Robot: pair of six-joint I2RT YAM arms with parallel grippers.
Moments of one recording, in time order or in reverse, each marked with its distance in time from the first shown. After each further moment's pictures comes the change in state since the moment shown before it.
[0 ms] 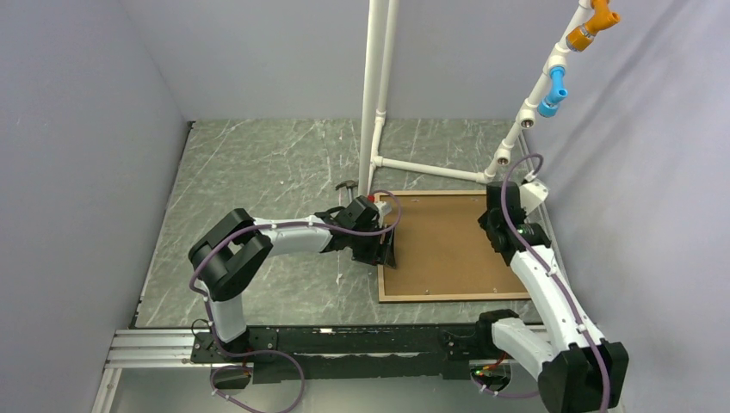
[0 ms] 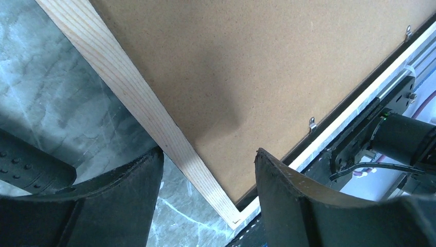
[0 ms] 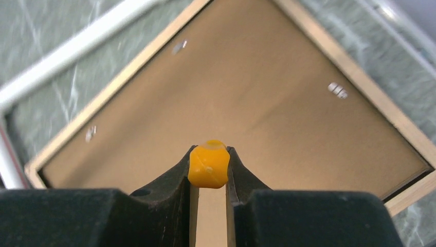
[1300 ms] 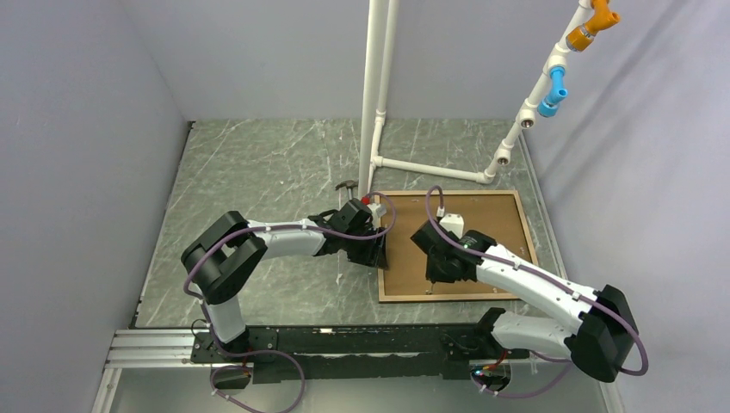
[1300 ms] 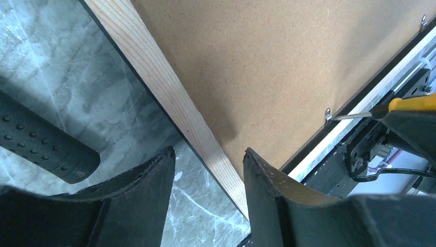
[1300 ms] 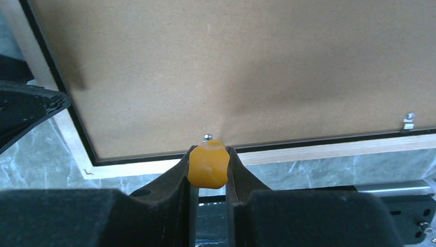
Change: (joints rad) left arm 0.017 -0.043 -0.079 0.049 -0.002 0.039; right arm 0.694 0.120 -0.023 -0.371 -0.198 0.140
